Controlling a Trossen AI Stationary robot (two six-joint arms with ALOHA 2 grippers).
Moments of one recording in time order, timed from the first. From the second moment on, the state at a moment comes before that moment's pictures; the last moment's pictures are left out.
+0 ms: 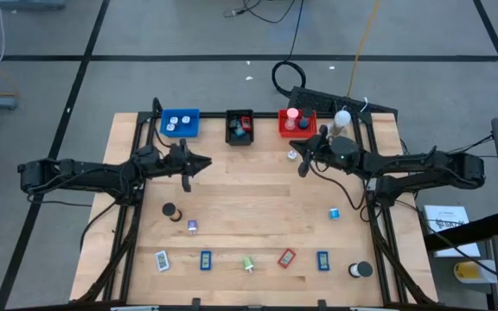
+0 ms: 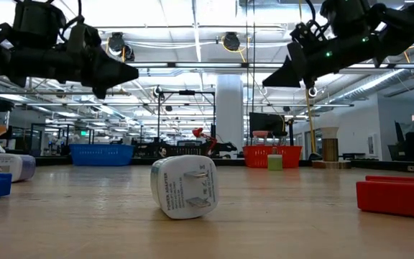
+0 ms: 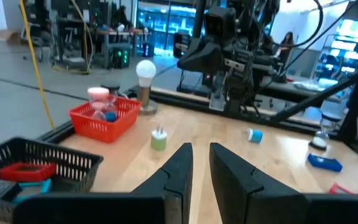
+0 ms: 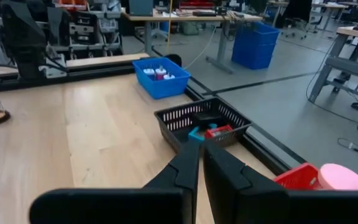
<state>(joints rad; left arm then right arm) 0.32 0.94 0.14 0.81 0.17 -0.13 -0.29 1.09 0.43 0.49 0.21 -0.01</state>
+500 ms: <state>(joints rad) 0.23 0.94 0.14 0.81 0.11 -0.17 -0.29 1.09 0.43 0.49 0.21 -0.01</state>
